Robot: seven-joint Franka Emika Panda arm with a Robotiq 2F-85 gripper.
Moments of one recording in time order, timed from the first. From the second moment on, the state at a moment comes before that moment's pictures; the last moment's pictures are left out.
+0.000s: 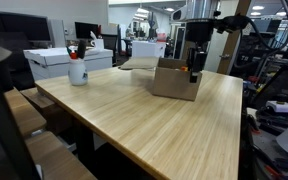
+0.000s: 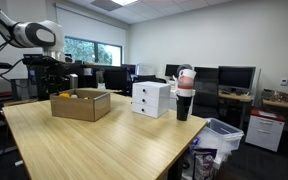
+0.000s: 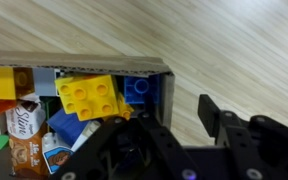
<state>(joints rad) 0.21 -0.24 0.14 -2.48 0.04 2.17 -0.13</state>
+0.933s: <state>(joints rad) 0.24 -0.23 0.12 -2.42 0.22 2.06 -0.39</state>
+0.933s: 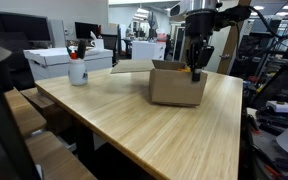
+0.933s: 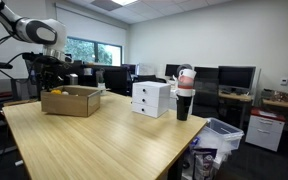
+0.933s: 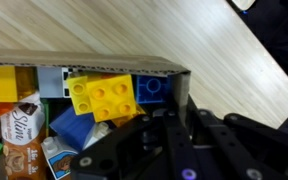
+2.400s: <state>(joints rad) 0.24 -0.15 0.07 -2.21 0.49 1.76 -0.60</state>
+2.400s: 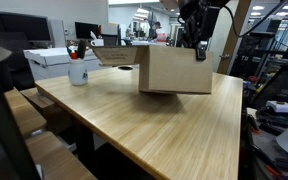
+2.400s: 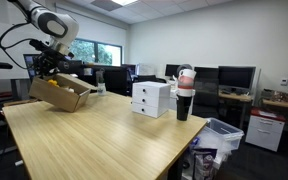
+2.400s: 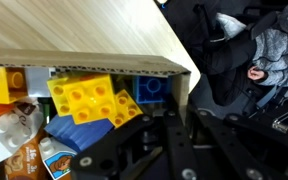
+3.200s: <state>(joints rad) 0.24 -0.15 0.11 -2.21 0.43 1.77 -0.60</state>
